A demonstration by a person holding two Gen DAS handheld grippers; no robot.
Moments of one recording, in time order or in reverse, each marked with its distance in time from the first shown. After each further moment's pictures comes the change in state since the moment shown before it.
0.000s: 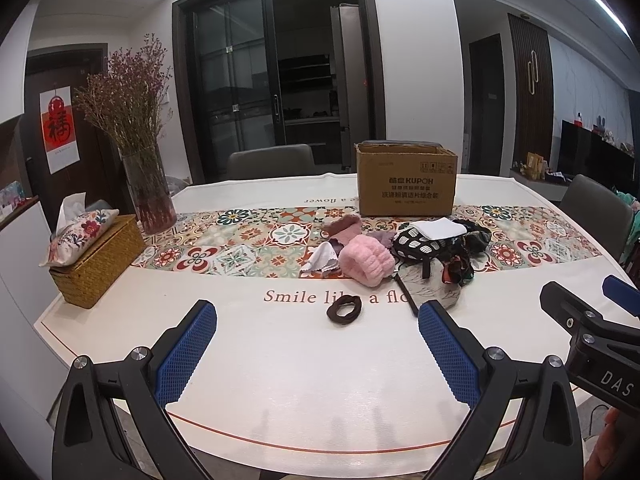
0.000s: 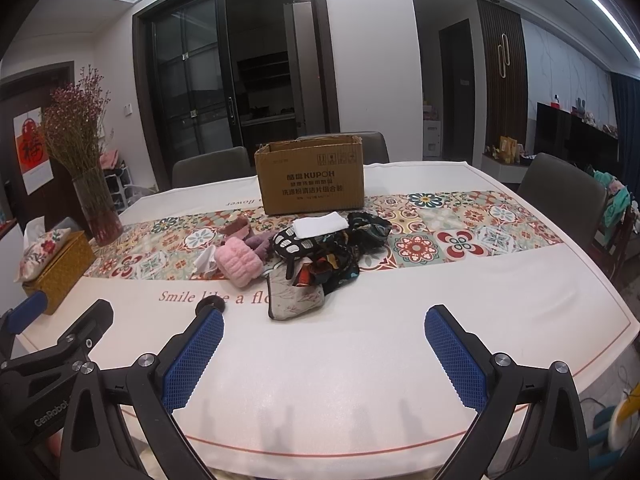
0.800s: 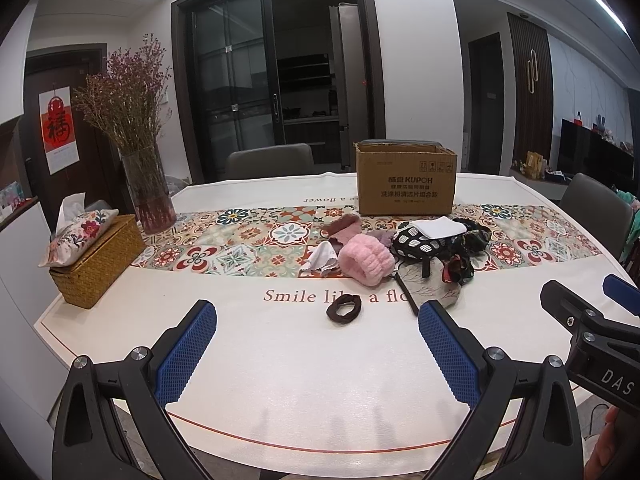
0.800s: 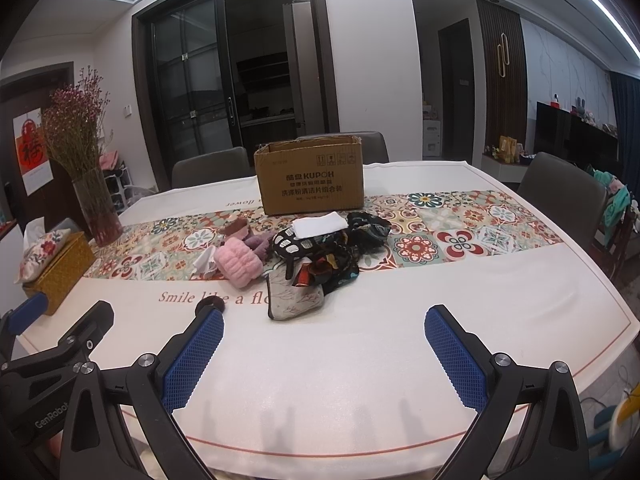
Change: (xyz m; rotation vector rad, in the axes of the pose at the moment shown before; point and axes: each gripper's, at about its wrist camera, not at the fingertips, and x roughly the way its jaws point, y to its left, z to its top) left arm 0.000 -0.003 -0.001 0.000 0.000 0.000; right arm 0.000 -0.001 0.001 0.001 0.000 0.001
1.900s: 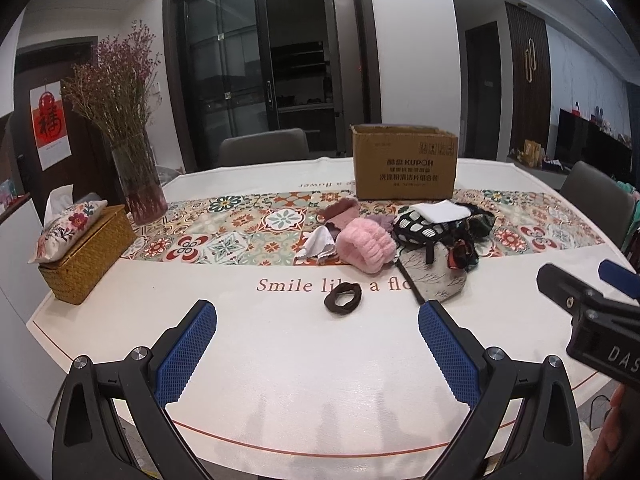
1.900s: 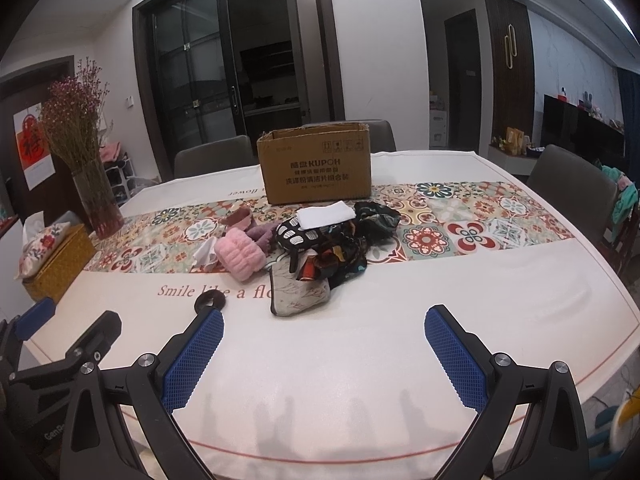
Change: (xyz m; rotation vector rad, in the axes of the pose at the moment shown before) left arm 0.027 0.003 -0.007 0.013 0.049 -0.018; right arm 0.027 0.001 0.003 -0.007 0.039 0.019
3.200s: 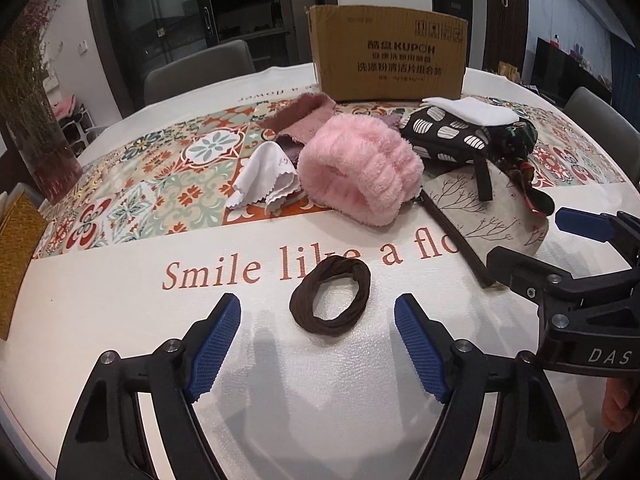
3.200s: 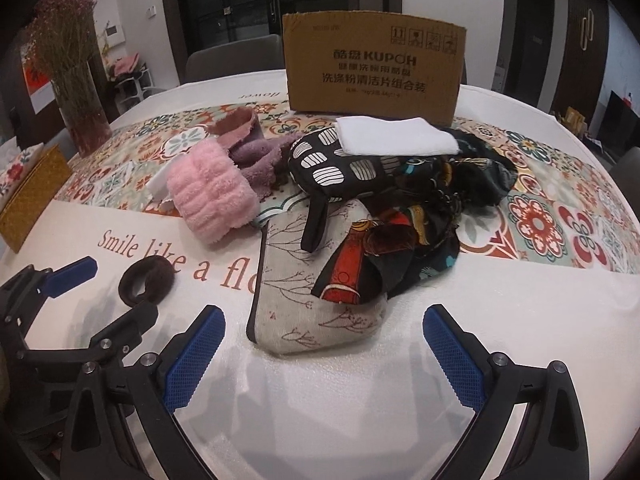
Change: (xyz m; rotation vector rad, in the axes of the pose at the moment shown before) left arm 0.189 -0.015 -0.010 0.130 0.293 -0.135; right arm 0.193 0.030 -0.002 -0.161 0.305 0.095
